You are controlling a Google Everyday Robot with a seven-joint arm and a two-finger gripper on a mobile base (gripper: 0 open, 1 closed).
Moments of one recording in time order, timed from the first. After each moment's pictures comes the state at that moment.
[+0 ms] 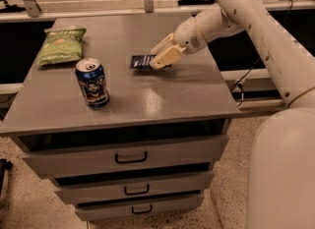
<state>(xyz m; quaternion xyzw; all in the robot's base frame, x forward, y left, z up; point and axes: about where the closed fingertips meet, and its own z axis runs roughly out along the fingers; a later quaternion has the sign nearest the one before) 0.686 -0.014 0.868 -0.61 0.65 0.31 0.33</state>
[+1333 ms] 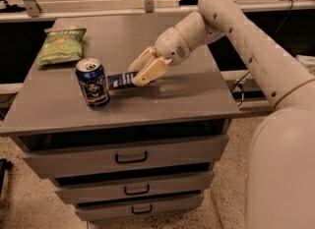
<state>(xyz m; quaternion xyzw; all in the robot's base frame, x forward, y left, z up) 0.604 0.041 0.866 -0.68 0.55 0.41 0.27</state>
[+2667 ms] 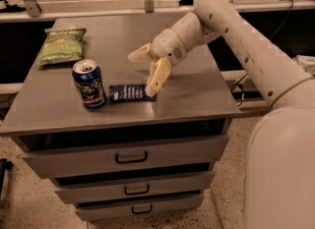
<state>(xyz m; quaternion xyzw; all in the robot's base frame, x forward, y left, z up) 0.598 0.050 0.863 -0.69 0.54 0.41 0.25</state>
